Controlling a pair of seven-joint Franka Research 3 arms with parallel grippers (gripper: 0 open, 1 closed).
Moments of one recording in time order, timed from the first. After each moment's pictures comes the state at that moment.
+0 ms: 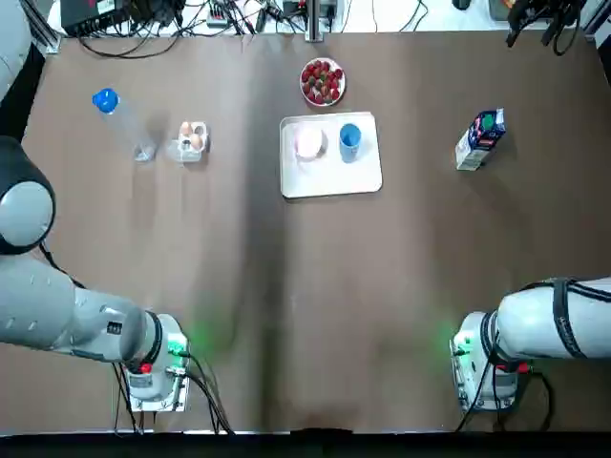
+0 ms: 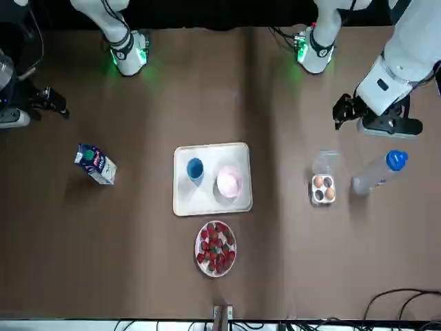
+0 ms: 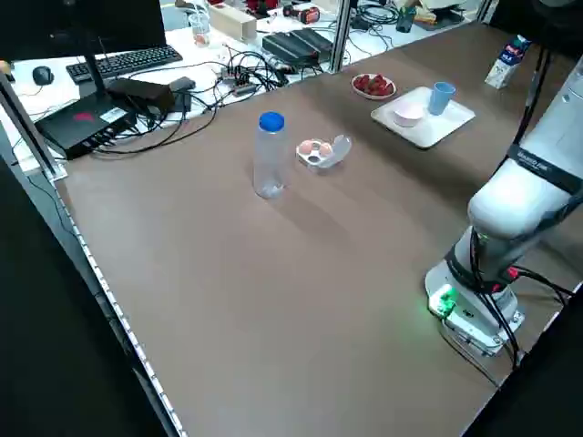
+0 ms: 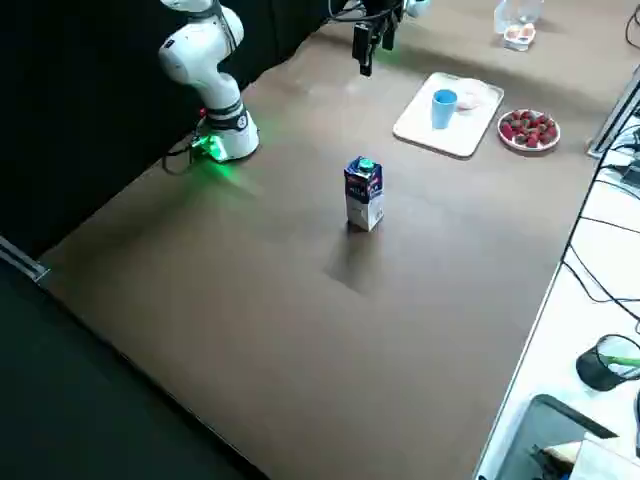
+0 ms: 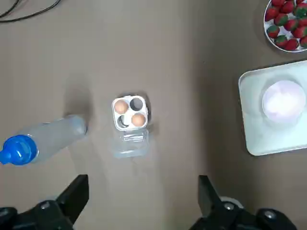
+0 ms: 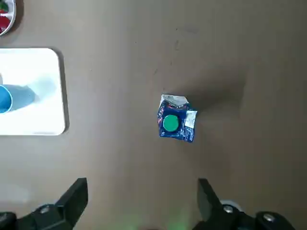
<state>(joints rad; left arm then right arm) -0.15 0.03 -0.11 -1.54 0.04 1.60 -0.12 0.03 -0.11 -0.05 -1.77 0.03 1.59 -0.07</state>
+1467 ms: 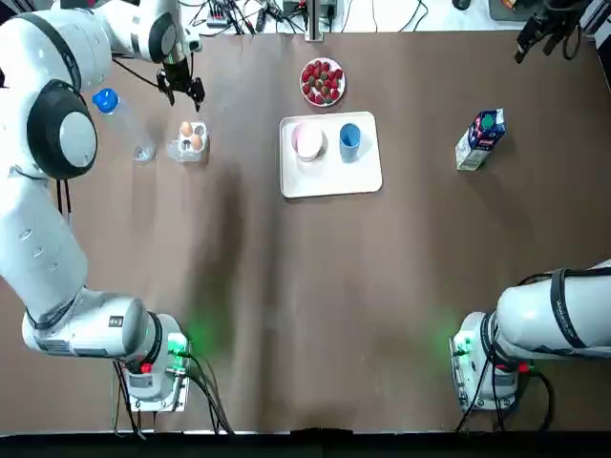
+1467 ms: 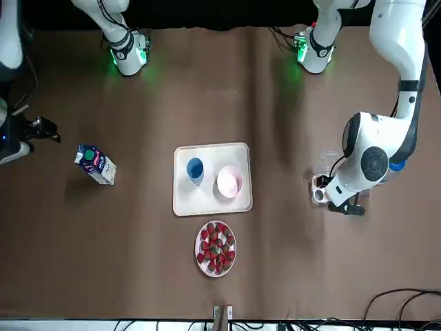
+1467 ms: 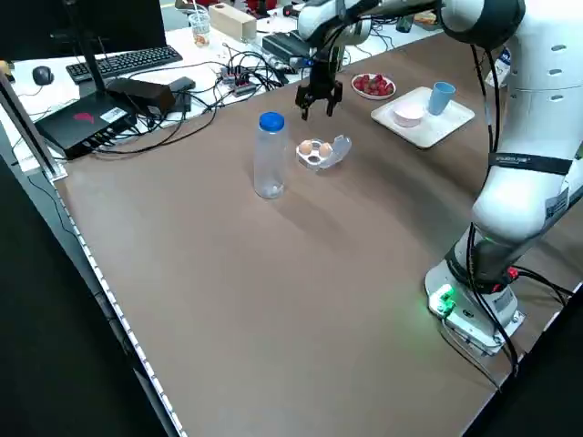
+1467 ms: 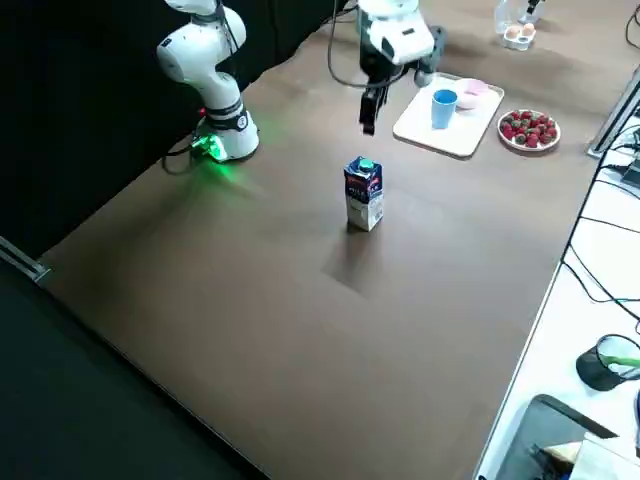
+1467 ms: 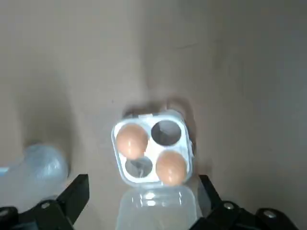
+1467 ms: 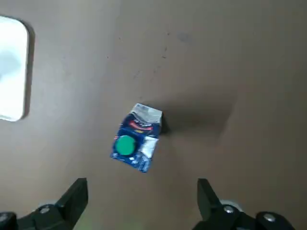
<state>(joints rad) -0.05 0.42 -0.11 -1.80 0.17 2.08 -0.09 -0.10 0.04 -0.05 -1.77 0.02 1.72 -0.43</state>
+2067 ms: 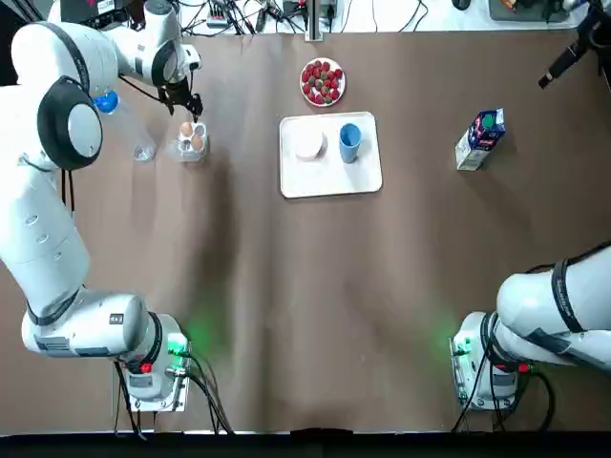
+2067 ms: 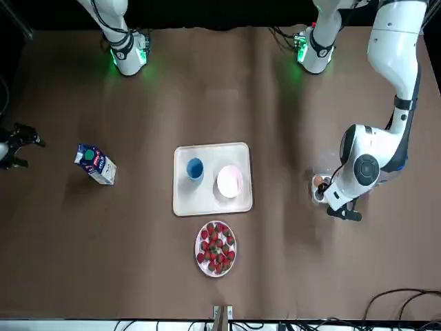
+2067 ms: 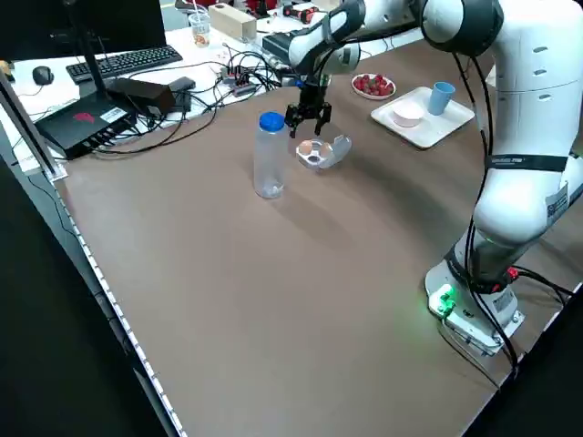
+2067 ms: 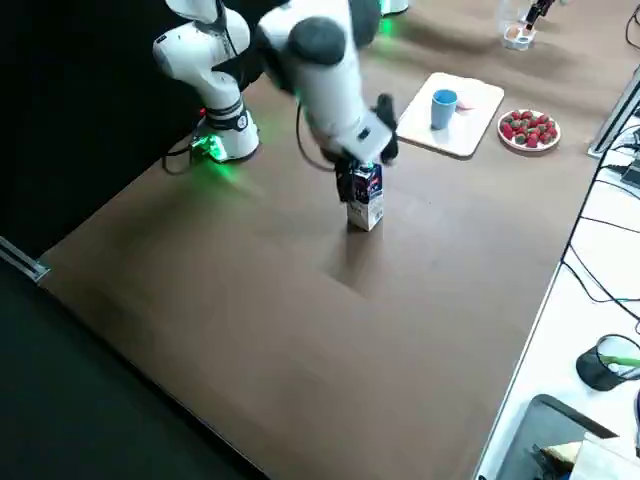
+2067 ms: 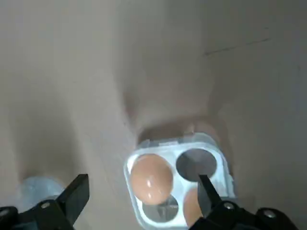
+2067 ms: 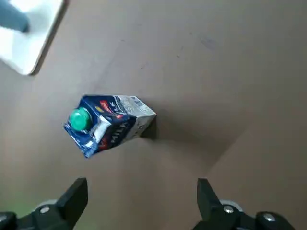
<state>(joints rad) 0.00 0.51 -0.11 -1.86 0.28 2.28 -0.09 -0.38 0.22 -0.05 -1.74 0.26 1.75 -1.14</state>
